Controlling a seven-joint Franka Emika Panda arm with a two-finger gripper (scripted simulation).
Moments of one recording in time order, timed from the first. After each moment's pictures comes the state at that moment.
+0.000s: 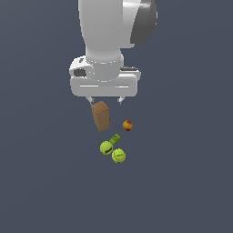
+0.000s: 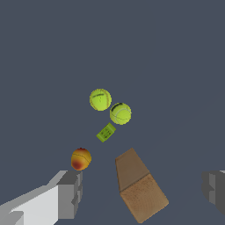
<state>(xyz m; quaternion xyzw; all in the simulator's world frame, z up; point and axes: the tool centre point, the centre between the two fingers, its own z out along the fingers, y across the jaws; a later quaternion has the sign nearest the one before) 0.003 -0.038 0.311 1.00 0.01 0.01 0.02</state>
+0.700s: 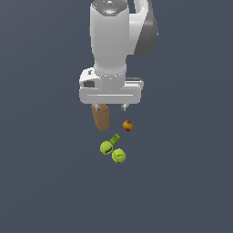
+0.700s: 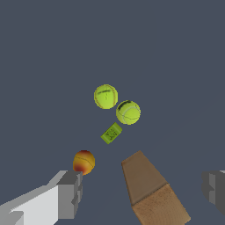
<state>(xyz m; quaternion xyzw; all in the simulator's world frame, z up) 0.000 -0.022 0.276 1.00 0.01 0.01 0.02</state>
